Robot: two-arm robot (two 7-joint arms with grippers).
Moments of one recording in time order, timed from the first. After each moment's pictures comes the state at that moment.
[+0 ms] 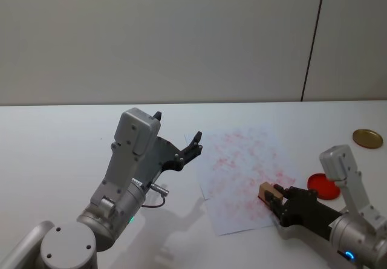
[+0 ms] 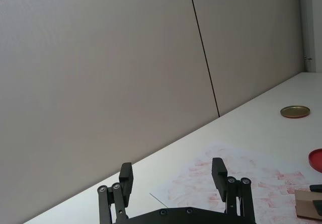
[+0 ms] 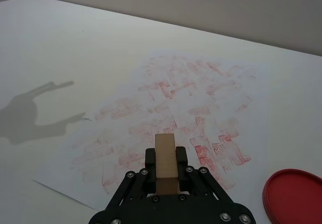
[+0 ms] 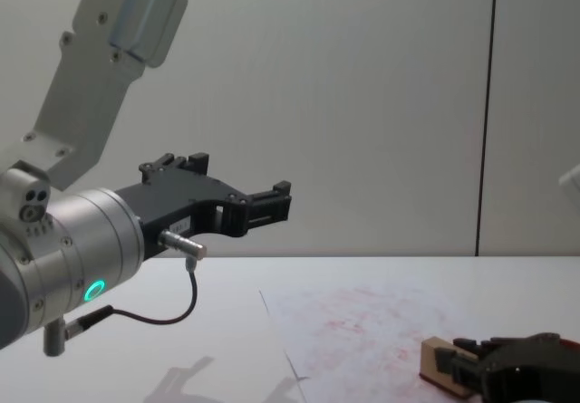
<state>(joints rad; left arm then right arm) -0.24 0.38 0.45 -1.63 -0.20 0.01 -0.01 0.18 0.29 -0.29 -1.40 0.22 0.18 0.43</state>
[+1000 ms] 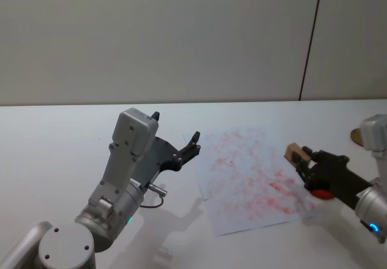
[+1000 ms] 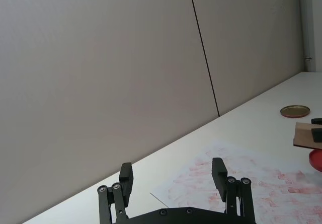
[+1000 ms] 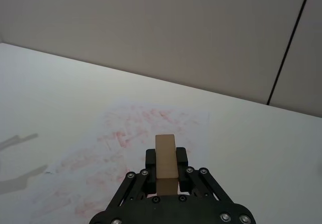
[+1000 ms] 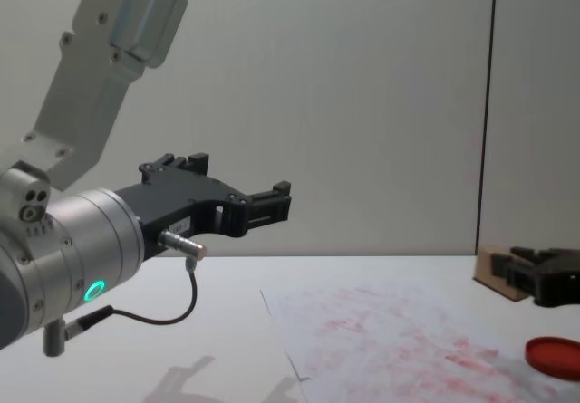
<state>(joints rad) -0.24 0.38 0.45 -1.63 -0.20 0.01 -0.01 0.18 0.33 -0.23 -1.49 0.29 0.12 0.34</state>
